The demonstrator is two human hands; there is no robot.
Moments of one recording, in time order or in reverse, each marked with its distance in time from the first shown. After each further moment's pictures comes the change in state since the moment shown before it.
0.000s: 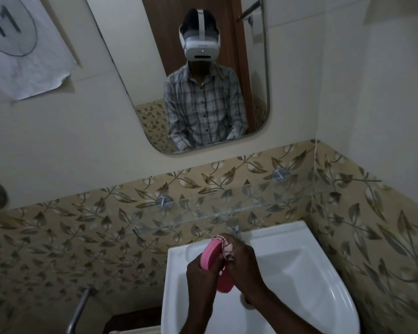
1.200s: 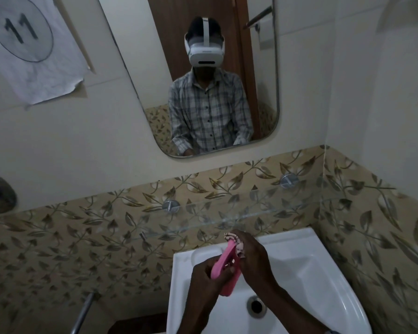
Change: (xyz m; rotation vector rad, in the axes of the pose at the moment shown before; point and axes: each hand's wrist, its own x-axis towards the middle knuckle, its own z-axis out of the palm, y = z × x) left_hand 0.009 0.009 -0.023 0.087 -0.279 0.014; right_hand 0.015 0.005 -0.003 -0.098 0.017 -0.054
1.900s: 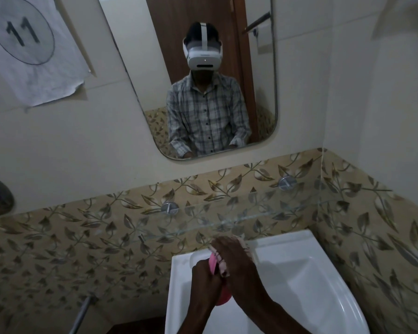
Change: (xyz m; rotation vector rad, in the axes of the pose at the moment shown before) left_hand 0.010 0.008 0.008 0.209 0.155 0.041; right_hand -0.015 -0.022 0.011 -0.199 0.021 -0.211
